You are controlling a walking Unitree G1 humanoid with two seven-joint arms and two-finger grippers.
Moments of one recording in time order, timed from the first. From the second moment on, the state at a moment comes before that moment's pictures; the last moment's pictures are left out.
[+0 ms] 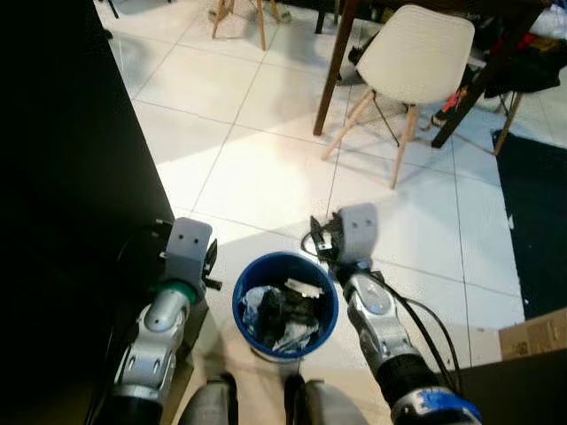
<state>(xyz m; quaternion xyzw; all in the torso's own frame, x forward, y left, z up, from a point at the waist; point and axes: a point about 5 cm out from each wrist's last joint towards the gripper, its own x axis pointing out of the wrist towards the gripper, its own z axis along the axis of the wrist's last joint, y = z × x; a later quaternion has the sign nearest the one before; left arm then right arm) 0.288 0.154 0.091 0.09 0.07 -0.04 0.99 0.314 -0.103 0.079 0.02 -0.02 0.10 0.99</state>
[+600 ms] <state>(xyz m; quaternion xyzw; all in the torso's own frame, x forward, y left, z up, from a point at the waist) 0.290 0.146 0.093 0.08 0.07 -0.05 0.99 0.312 -0.106 0.087 0.03 -0.04 0.09 0.99</state>
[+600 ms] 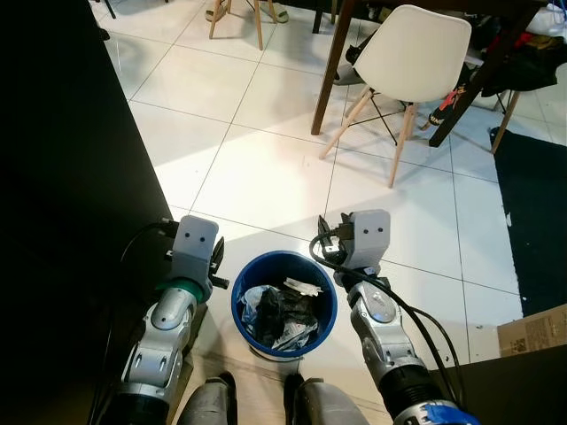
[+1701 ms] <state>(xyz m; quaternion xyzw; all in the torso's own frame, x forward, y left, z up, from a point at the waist) 0.291 0.142 0.089 0.07 0.07 -0.04 0.99 0.309 -0.108 0.087 0.03 -0.03 0.10 0.99</state>
